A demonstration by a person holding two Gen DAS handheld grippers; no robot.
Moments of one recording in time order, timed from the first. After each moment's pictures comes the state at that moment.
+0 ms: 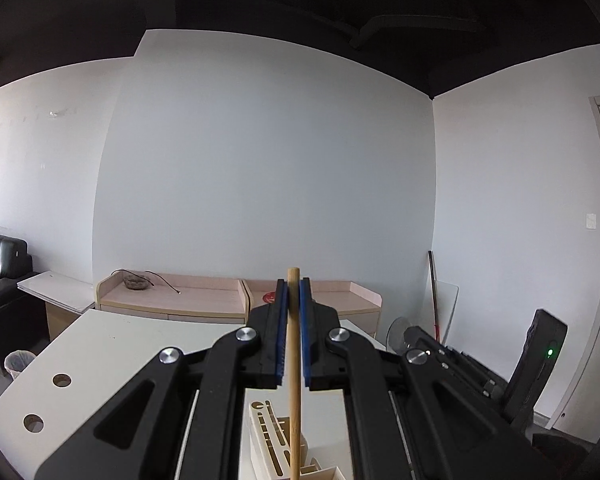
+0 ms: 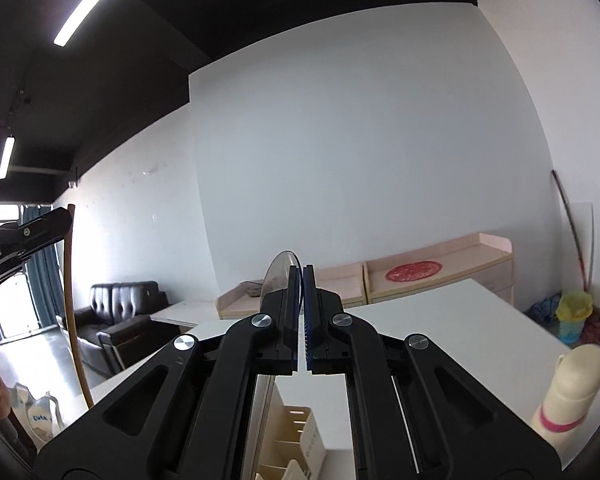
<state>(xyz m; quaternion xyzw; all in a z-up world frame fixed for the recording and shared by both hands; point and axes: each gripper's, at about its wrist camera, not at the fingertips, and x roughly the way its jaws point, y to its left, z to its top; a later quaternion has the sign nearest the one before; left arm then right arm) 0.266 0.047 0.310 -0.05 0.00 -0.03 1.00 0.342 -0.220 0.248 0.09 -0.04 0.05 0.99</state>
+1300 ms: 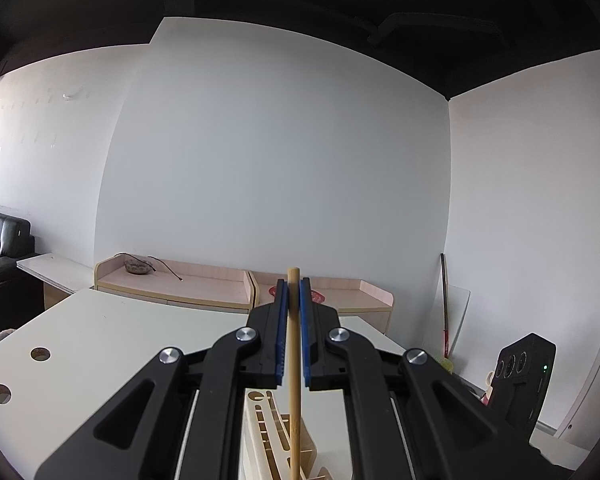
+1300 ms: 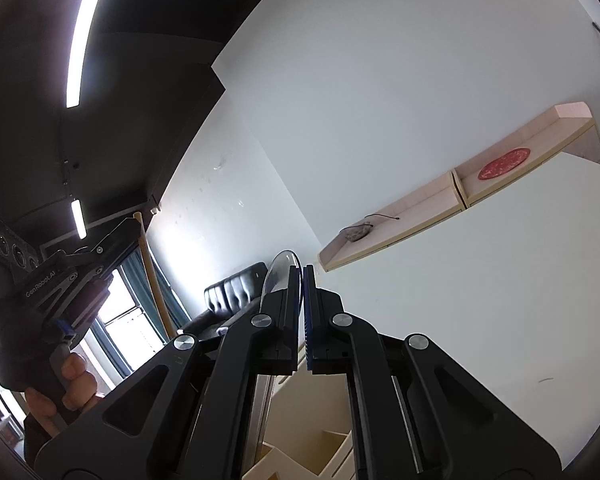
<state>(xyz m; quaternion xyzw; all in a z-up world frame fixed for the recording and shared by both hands) 0.312 0.039 0.244 -0.06 0.00 -0.01 1.00 0.413 -0.243 0.152 0.23 0.04 0.25 0.94</state>
